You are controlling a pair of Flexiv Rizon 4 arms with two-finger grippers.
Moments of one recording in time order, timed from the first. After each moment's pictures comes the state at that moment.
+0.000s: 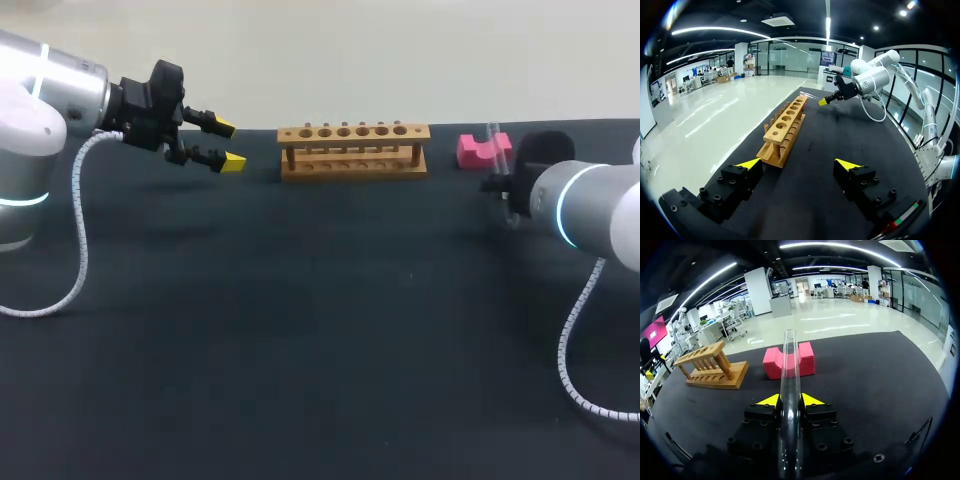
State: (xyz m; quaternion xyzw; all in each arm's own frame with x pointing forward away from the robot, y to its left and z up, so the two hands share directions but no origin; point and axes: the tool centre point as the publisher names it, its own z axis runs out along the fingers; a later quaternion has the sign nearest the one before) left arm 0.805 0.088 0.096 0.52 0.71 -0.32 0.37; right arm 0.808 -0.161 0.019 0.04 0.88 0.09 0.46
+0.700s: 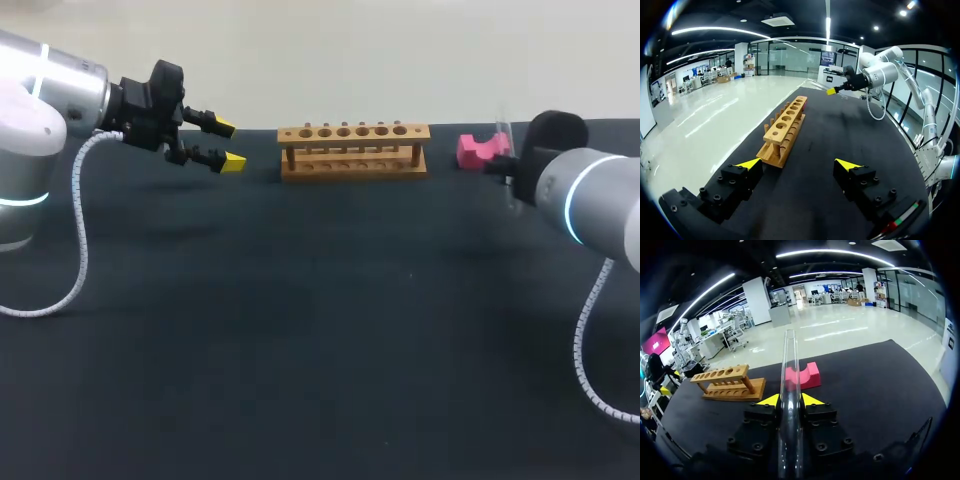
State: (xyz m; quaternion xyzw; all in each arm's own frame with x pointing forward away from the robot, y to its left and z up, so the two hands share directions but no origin) left arm 0.805 0.088 0.096 0.52 0.71 -0.32 0.37; right arm 0.782 -0.145 0.078 0.06 0.87 0.11 0.48
